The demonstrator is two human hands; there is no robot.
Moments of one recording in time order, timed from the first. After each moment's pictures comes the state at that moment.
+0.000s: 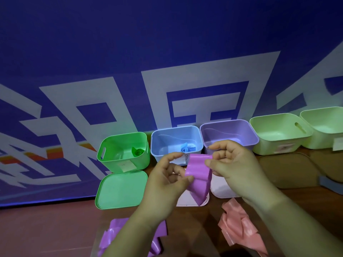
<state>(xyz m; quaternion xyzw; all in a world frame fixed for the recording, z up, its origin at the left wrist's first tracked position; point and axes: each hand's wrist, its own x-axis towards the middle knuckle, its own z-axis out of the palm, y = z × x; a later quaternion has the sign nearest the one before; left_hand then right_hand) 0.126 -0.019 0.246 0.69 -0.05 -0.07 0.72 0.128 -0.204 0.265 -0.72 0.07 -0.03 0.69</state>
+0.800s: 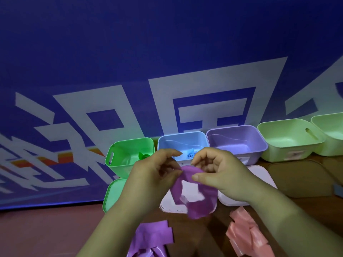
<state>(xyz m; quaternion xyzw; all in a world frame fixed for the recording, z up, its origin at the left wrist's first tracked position) 0.136 0.015 0.302 0.89 -0.16 0.08 0.42 0.144 -0.190 0.276 -0.75 -0.12 0.08 0.64</state>
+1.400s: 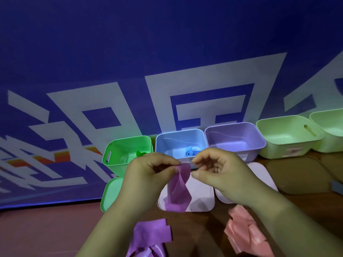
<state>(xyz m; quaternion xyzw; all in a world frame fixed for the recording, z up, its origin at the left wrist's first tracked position) 0.141 0.011 0.304 0.87 -0.09 0.06 0.48 0.135 -0.194 0.278 -0.78 -0.10 0.02 0.62</state>
